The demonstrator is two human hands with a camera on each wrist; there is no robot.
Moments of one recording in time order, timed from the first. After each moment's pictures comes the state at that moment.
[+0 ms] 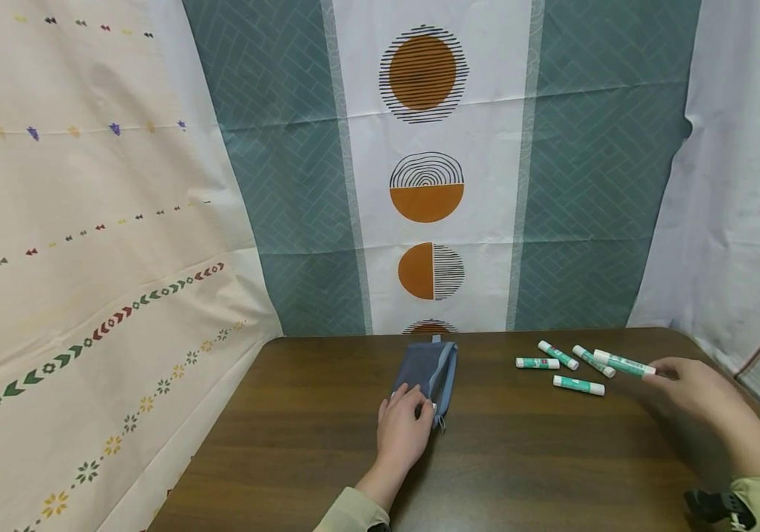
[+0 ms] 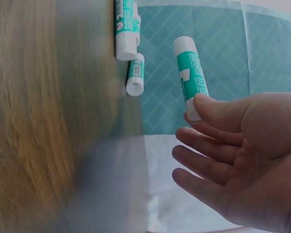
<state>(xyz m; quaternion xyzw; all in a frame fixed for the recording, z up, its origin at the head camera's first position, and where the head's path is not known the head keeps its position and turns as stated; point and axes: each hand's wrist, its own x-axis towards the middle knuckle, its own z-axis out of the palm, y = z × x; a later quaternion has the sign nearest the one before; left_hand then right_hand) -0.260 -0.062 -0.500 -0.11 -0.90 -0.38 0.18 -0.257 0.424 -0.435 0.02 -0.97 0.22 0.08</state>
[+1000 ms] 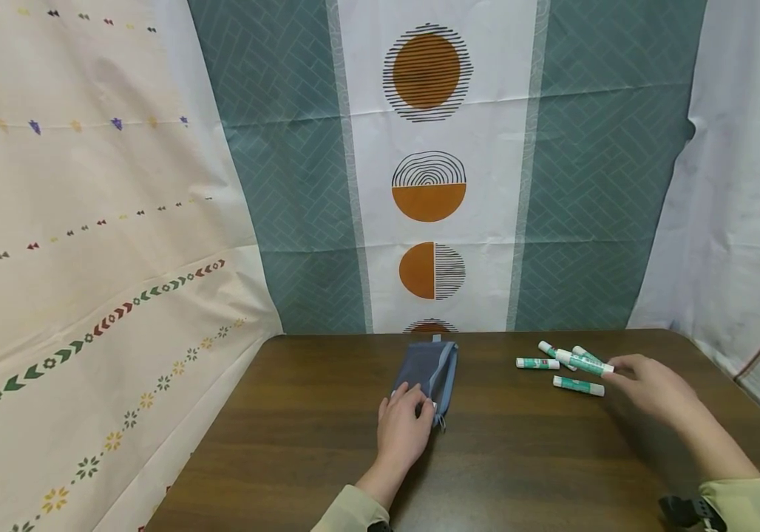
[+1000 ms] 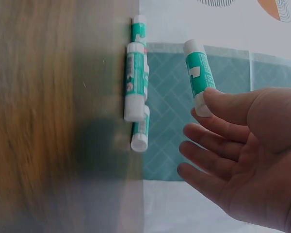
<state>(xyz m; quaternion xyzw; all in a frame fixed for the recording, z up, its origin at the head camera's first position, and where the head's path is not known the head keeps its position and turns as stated) -0.261 -0.062 -0.501 -0.11 -0.90 -0.38 0.18 -0.261 0.368 -0.430 0.07 -0.97 0.23 0.08</state>
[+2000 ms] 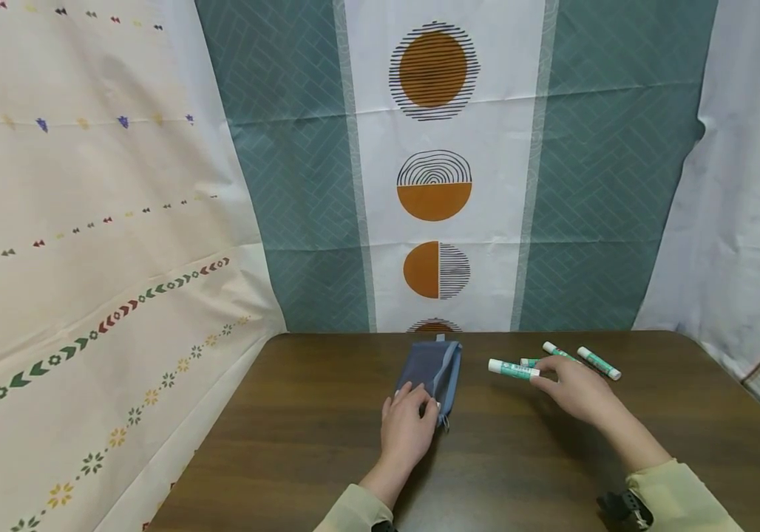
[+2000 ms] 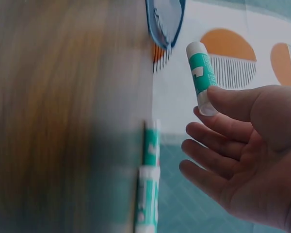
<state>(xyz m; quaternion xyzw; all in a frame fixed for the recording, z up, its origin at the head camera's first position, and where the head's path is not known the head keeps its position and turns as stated) -0.264 -0.061 -0.503 -0.10 -0.91 -0.37 0.19 -0.282 0.259 -0.438 0.11 -0.96 0.25 0.07</state>
